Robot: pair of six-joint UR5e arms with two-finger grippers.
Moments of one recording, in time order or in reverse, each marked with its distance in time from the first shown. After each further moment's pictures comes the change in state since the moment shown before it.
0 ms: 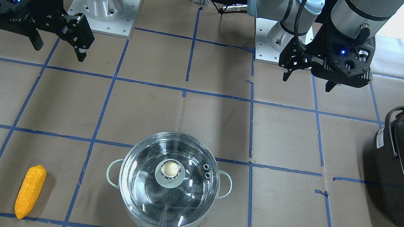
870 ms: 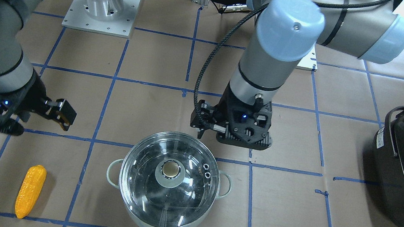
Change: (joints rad) left arm -0.247 -0.389 0.157 0.418 -0.092 -0.395; right arm -0.080 0.464 -0.082 -0.356 -0.002 -0.196
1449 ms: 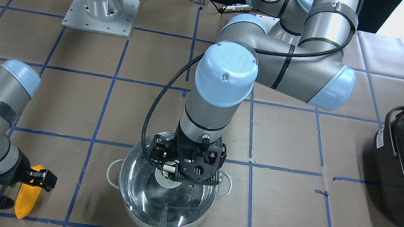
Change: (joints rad) left arm -0.051 -0.135 0.078 0.080 -0.001 -0.089; right arm -0.053 0.229 0.003 -0.271 0.001 -0.113
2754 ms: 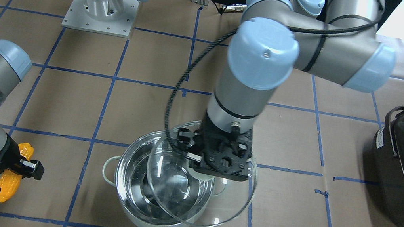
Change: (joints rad) left arm 0.128 0.125 0.018 -0.166 0.014 0.282; right arm 0.003 -0.153 0.000 0.151 0.007 0.041
